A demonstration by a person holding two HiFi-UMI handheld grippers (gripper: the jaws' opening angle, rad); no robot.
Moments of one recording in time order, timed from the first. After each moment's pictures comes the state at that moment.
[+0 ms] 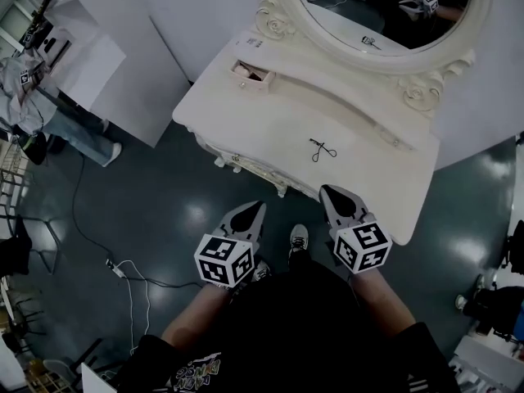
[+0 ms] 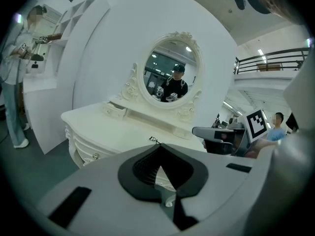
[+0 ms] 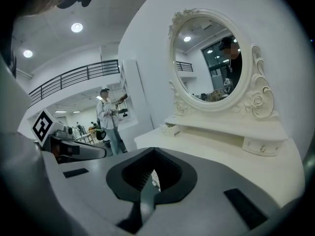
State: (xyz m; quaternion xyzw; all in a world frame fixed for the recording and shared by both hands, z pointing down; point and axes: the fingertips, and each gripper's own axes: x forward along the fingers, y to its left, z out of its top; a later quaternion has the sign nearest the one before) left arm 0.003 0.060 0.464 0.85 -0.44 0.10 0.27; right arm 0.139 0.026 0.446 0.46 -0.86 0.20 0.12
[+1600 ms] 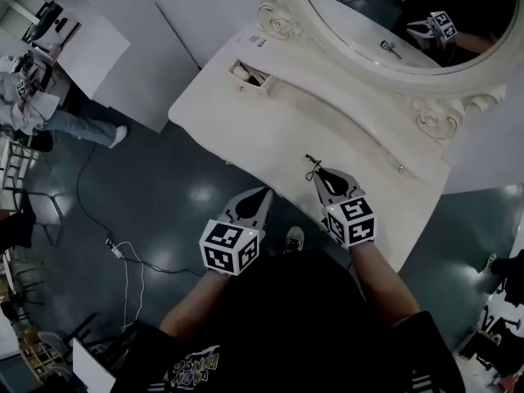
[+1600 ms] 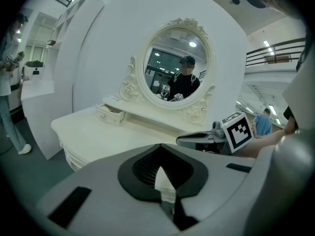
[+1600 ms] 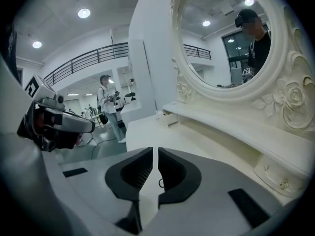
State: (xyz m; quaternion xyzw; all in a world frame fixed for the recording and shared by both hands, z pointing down) left arm 0.058 -0.033 0.476 0.83 -0.48 0.12 0.26; right arm 0.164 -0.091 0.519 0.38 -0.88 0.18 0.22
